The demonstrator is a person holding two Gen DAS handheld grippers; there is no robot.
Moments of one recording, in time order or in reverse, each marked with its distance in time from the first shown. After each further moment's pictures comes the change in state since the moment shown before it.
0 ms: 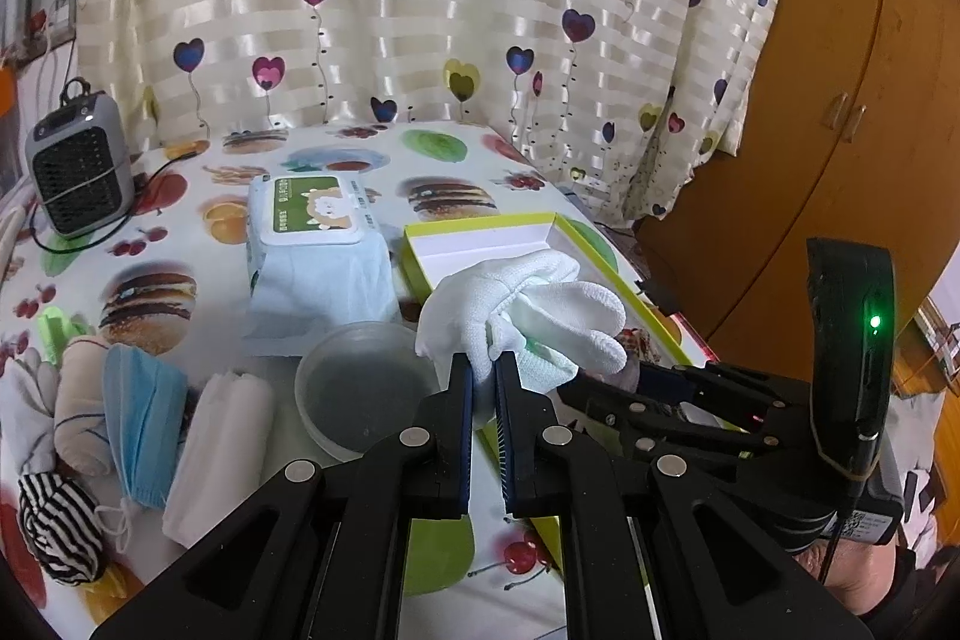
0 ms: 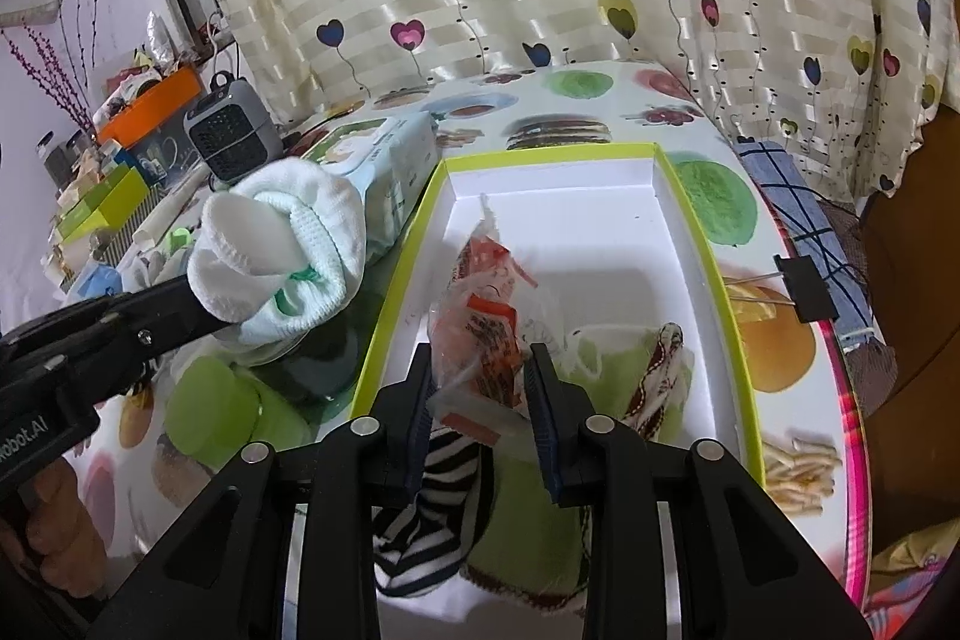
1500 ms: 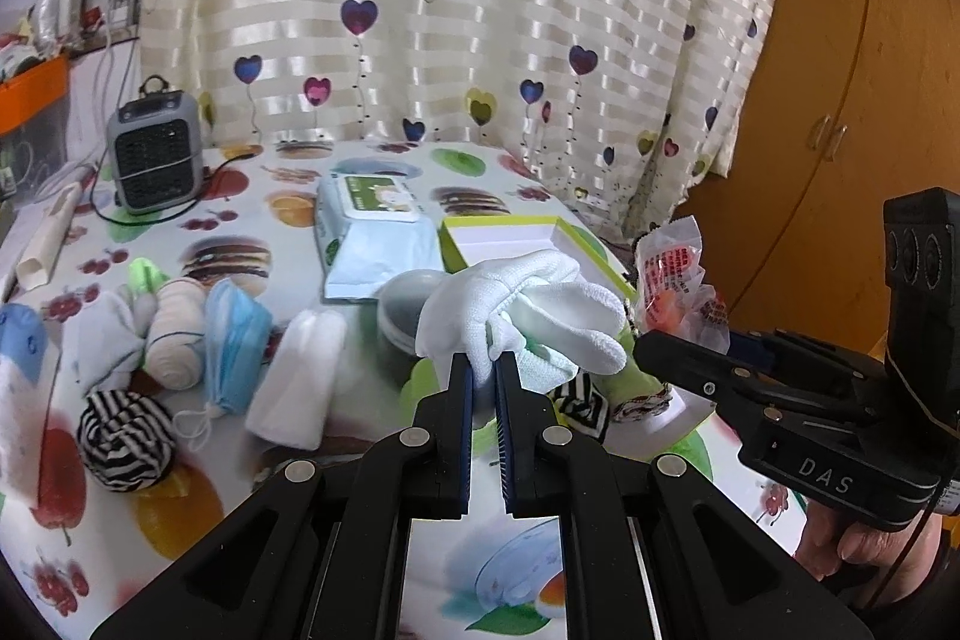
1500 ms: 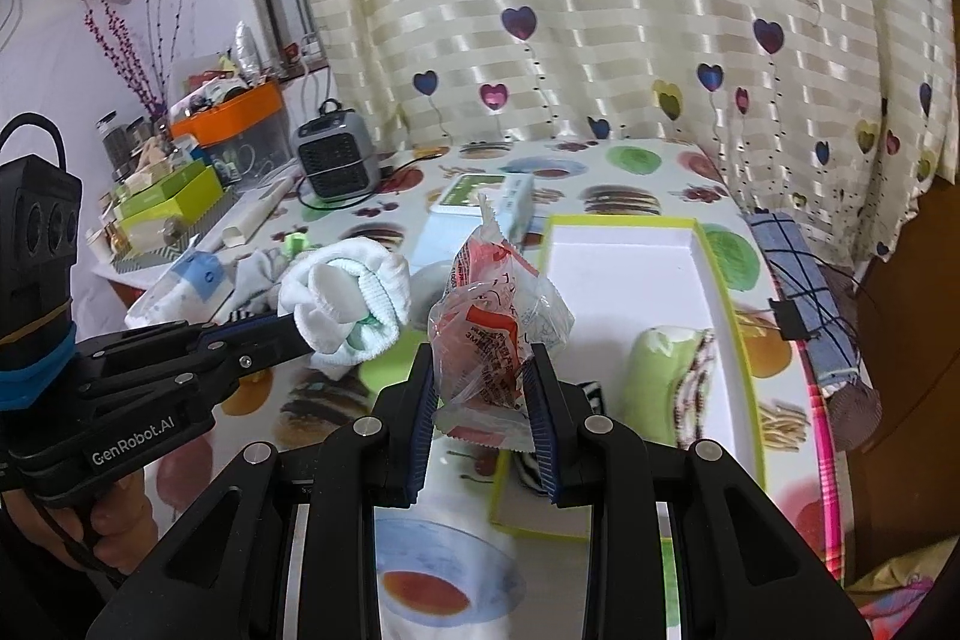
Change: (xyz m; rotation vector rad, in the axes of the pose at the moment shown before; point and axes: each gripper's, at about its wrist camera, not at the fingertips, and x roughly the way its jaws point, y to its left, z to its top) left arm -0.087 0.014 -0.041 -0.025 -0.062 0.009; right arm -0.097 0.063 -0.022 -0.081 -0.131 0.038
